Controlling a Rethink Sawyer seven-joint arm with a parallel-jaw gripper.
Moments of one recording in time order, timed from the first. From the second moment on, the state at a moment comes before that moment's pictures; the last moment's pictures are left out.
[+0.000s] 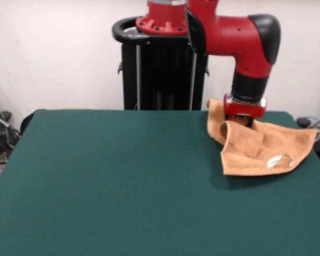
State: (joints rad) arm 0.11 -0.44 -0.03 2.12 0.08 -0.11 1.84
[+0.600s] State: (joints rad) arm 0.20 -0.45 -0.12 2.10 0.09 -0.12 1.84
